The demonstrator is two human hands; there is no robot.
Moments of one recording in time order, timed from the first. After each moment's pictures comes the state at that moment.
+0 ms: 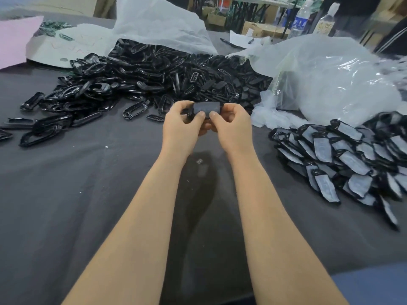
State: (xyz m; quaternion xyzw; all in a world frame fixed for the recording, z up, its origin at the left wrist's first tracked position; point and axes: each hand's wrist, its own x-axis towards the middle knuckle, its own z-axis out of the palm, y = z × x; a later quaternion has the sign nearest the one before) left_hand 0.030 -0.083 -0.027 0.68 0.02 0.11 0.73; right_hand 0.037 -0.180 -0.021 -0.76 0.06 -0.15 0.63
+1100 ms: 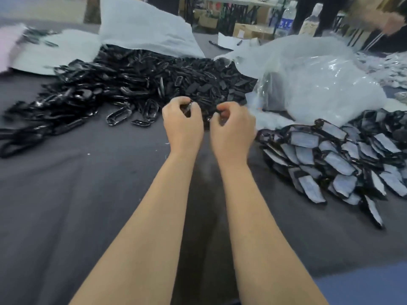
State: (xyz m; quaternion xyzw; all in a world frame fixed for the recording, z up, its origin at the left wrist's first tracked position) left_hand 0.043 -0.136 -0.011 0.76 0.08 0.20 0.62; right_hand 0.020 -0.208 -0.006 -0.88 0.11 -0.29 0.36
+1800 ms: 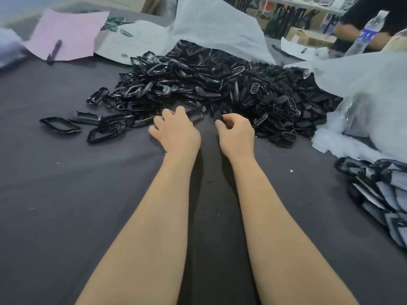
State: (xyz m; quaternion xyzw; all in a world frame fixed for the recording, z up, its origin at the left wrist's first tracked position) left_hand 0.083 0.016 -0.048 0.92 0.25 0.13 0.25; right_hand 0.087 -0.088 -0.043 -0.89 0.00 -0.12 0.44
